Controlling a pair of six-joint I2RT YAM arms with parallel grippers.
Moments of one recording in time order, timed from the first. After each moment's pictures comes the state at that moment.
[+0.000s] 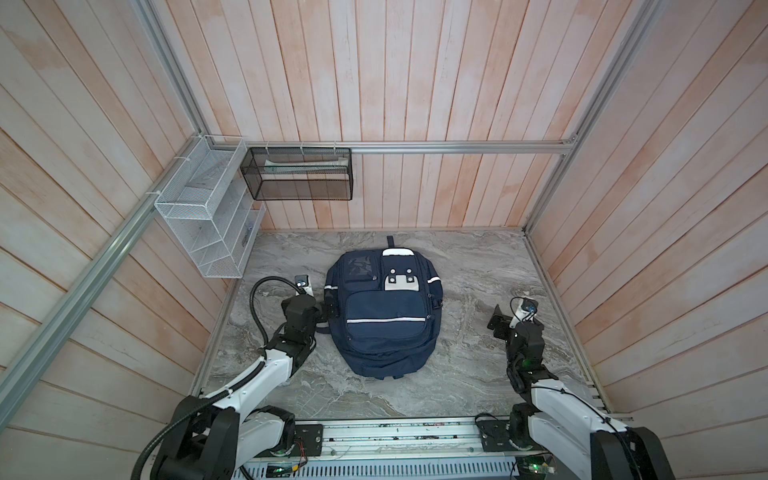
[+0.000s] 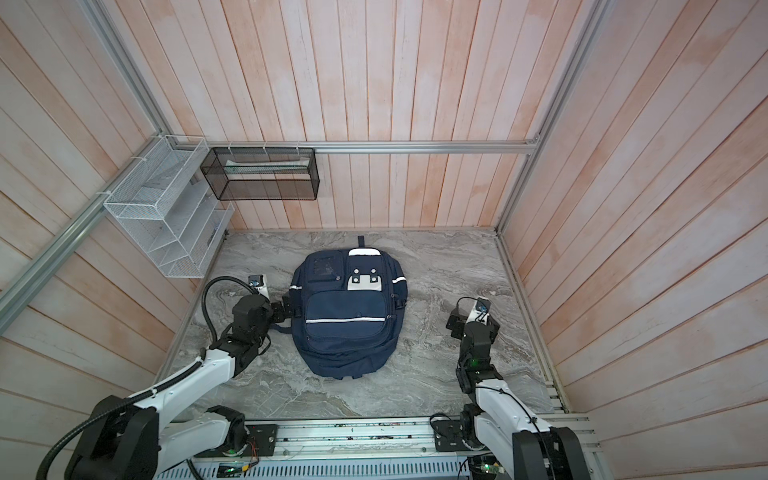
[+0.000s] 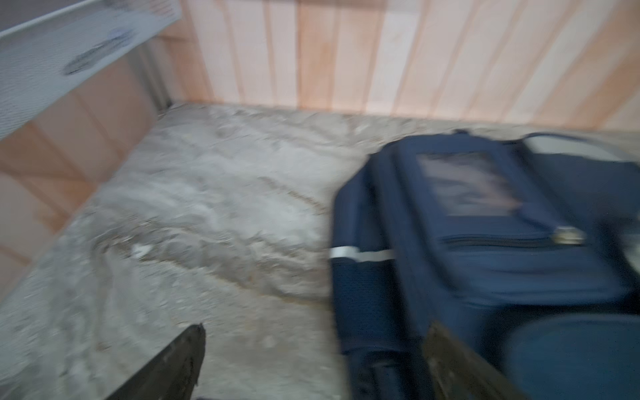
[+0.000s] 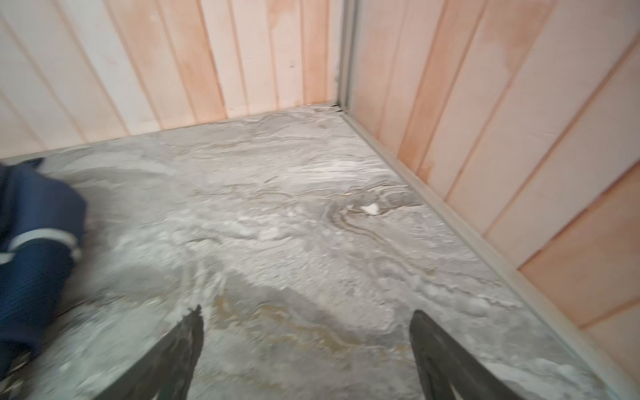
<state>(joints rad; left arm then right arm) -0.25 1.18 0.43 0.31 -0.34 -0.14 0.07 0.99 0.12 0.58 0.36 0.16</state>
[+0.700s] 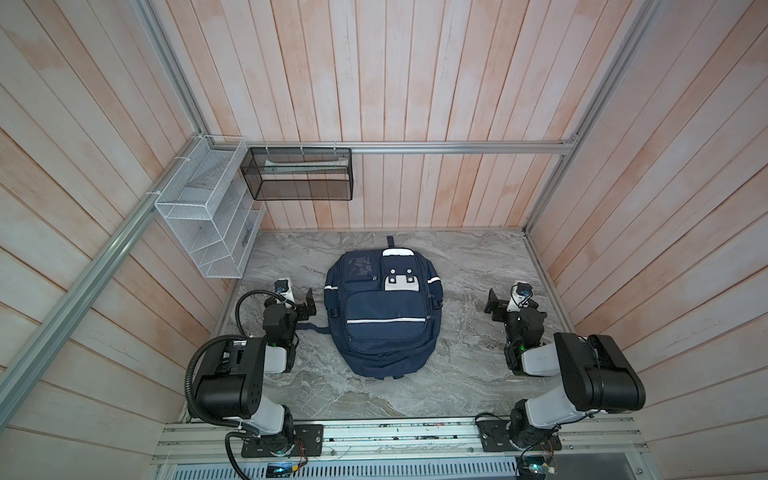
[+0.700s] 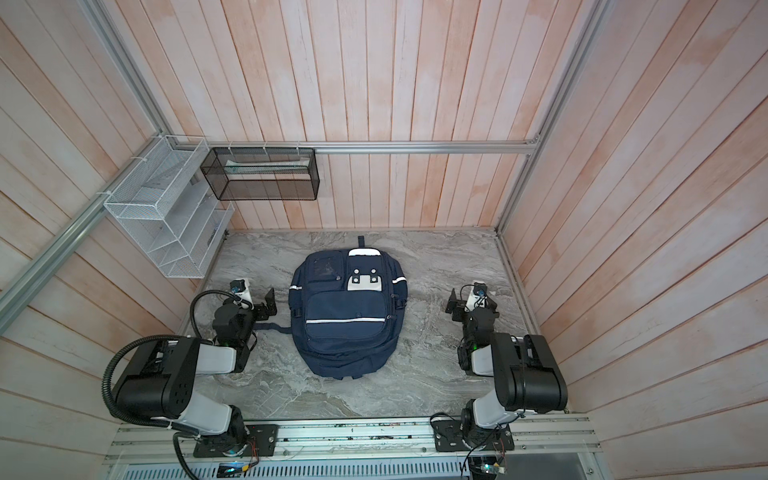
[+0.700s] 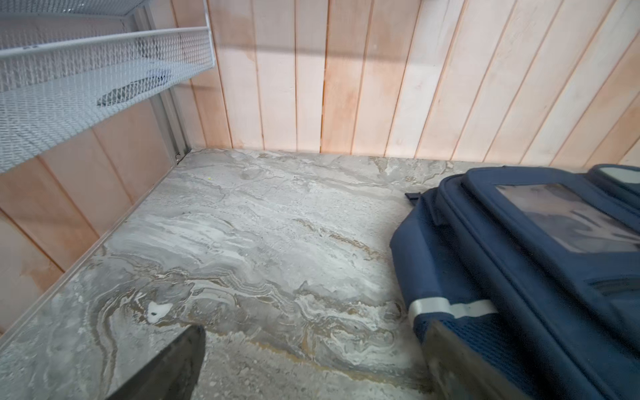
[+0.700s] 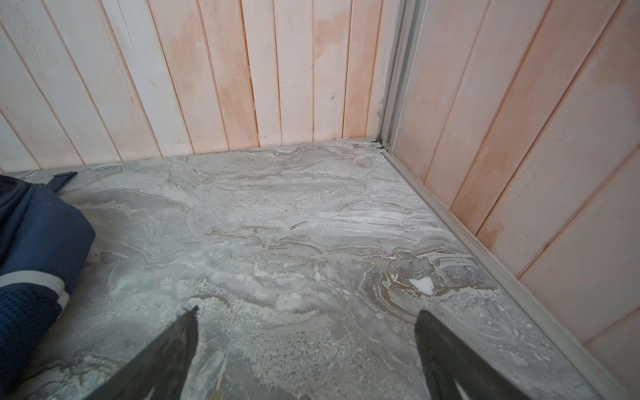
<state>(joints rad) 0.04 1.54 0.30 1.04 0.03 -0.02 -0.03 1.53 0.23 1.14 0.06 0.05</state>
